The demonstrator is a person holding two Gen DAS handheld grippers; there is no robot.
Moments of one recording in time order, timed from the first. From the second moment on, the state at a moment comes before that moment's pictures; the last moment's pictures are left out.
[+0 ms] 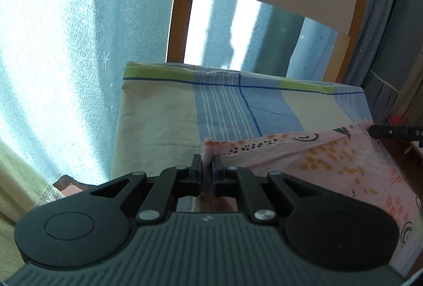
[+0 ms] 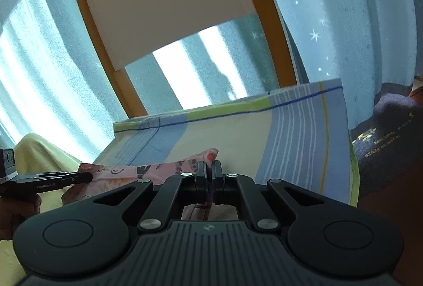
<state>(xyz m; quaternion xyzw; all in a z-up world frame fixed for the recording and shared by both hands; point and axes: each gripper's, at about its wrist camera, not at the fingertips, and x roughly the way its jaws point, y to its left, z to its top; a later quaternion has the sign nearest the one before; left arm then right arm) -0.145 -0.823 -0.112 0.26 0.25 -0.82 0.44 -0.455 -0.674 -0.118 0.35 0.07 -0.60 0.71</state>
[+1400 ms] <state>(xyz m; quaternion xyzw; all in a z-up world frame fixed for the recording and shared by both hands) -0.076 -0.680 -0.100 0.18 0.34 -0.84 0.39 -0.325 -0.548 -0.102 0.18 0.30 -0.53 0.77</state>
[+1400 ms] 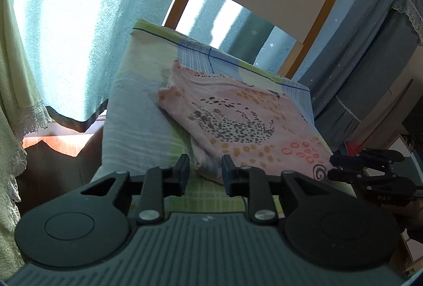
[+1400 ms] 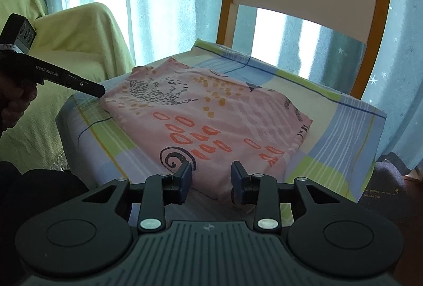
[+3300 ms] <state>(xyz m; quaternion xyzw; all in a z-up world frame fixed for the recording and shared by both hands) -0.166 -0.605 -0.120 0.50 -0.25 -0.75 0.35 -0.298 -0.518 -0.136 -0.09 0.55 -0.49 0.67</state>
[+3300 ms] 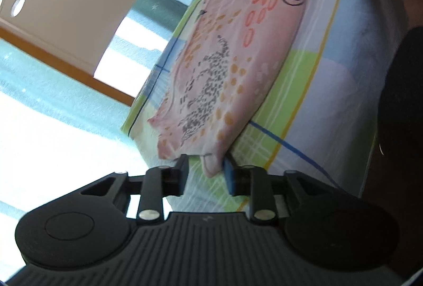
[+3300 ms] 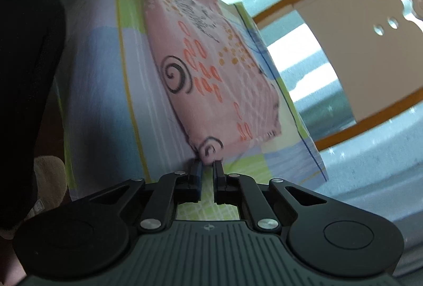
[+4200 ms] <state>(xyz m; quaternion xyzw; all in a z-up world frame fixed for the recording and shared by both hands) -0.171 -0.565 -0.087 0.39 -0.03 -0.78 0.48 -0.328 -0.477 -0.077 0.34 0.19 -0.66 0.65</state>
